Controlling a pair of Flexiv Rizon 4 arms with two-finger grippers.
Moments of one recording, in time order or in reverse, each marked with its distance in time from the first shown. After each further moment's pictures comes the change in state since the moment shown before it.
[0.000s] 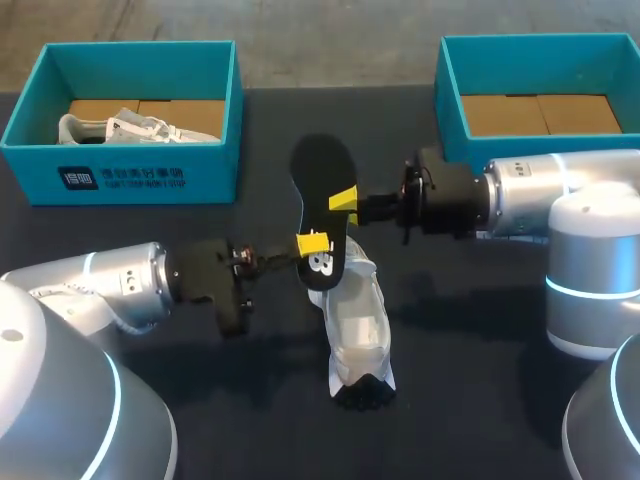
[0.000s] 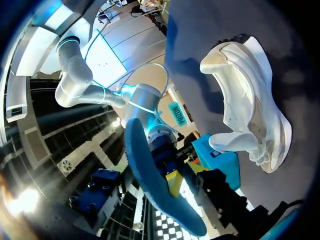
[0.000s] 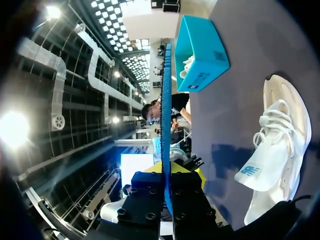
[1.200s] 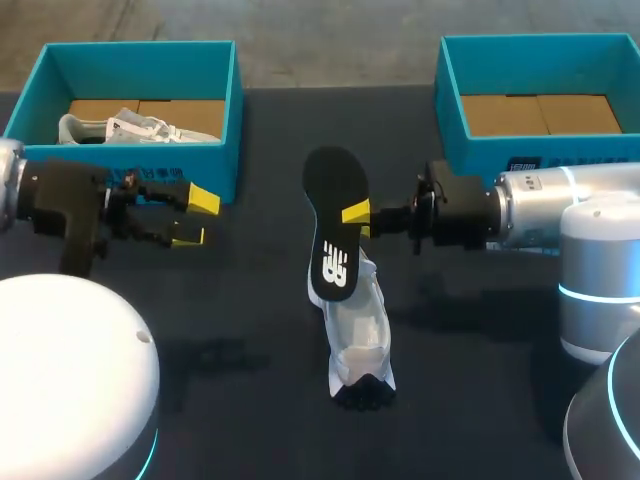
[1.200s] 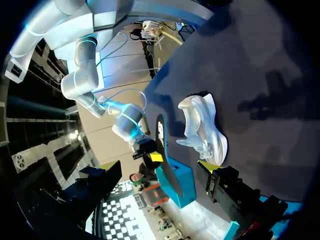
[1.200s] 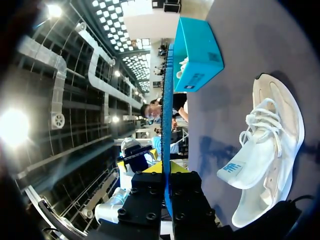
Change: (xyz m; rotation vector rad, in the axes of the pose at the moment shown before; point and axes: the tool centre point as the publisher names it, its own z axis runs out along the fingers) left arm -0.051 0.046 -0.126 0.263 0.403 -0.197; right arm -0.020 -0.004 -0.014 0.002 0.000 -0.012
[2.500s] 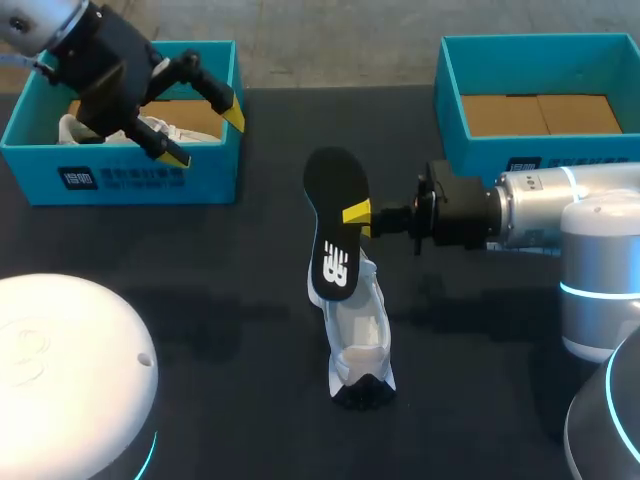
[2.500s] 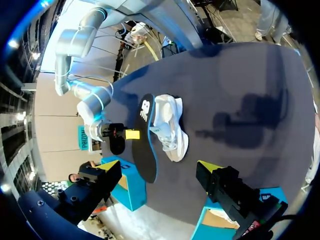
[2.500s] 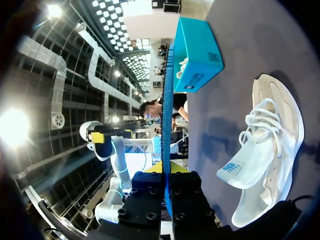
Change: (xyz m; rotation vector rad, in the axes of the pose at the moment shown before) left arm -0.027 0.084 -0.005 0.129 0.545 -0.235; right arm 0.000 0.000 -0.001 0.000 -0.001 0.001
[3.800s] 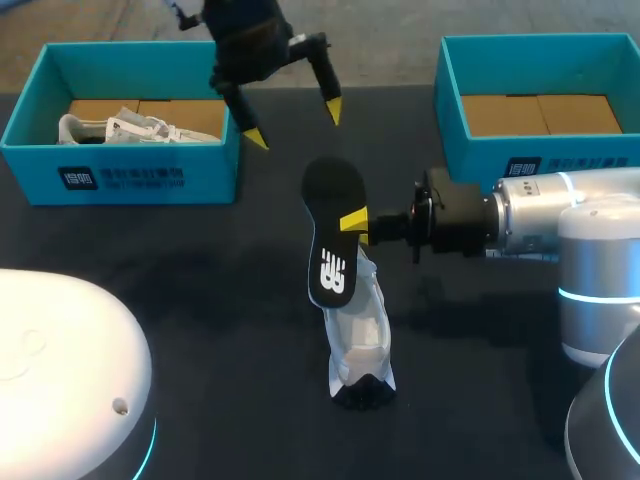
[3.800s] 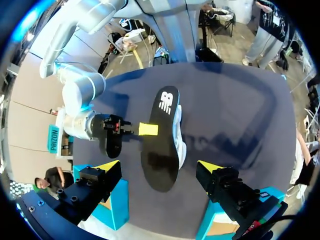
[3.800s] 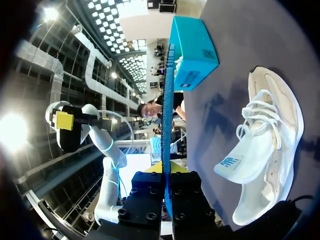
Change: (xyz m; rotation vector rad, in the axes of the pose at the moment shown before) left arm -0.075 0.029 0.070 0.158 0.304 -0.109; right arm -0.007 -0.007 0.004 -0.003 -0.018 0.029
